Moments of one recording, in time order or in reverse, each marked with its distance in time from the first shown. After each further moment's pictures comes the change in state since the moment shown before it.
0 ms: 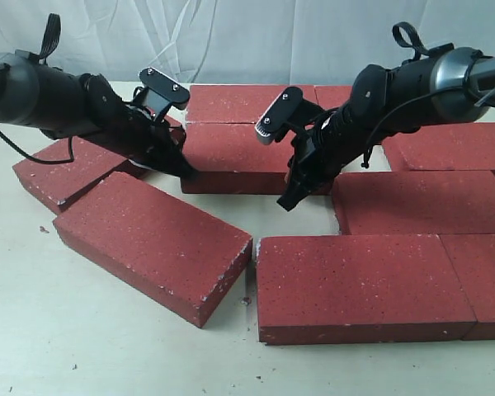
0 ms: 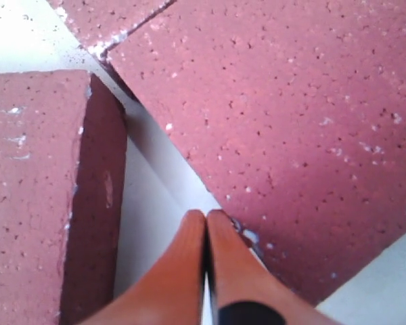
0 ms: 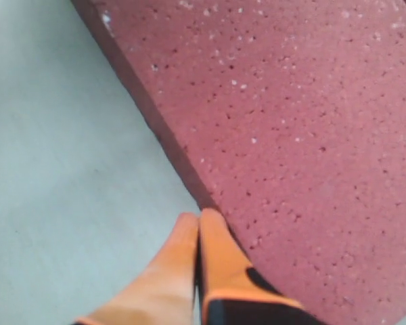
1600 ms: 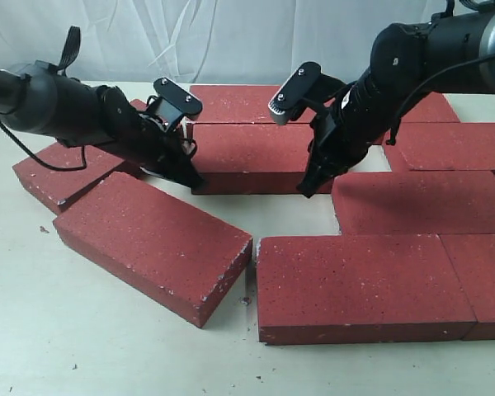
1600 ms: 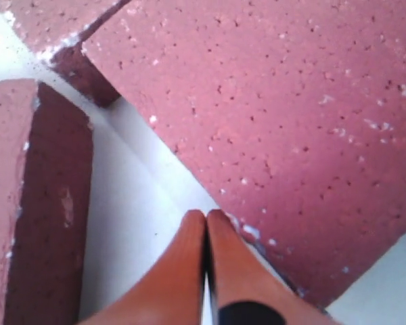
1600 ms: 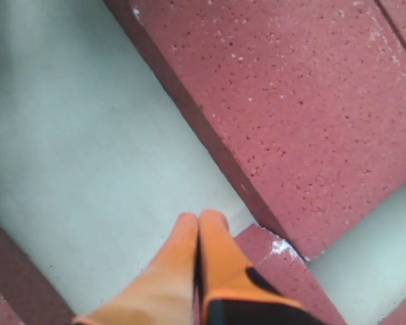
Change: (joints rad) left arm -0.037 0.034 -0.006 0.025 -0.028 0.000; right arm 0.004 -0.151 -0.004 -0.244 0.211 0.255
